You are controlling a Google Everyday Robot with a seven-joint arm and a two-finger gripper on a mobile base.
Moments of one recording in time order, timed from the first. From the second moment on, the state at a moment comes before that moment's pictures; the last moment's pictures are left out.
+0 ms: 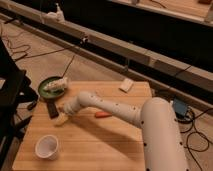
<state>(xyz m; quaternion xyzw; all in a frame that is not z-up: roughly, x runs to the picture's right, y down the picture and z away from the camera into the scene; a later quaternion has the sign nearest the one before) -0.282 0.151 0.896 -0.31 -0.42 0.17 0.84</state>
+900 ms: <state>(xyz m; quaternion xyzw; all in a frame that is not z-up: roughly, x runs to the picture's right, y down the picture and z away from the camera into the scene) -0.304 0.149 0.907 -0.31 -0.41 0.19 0.84</state>
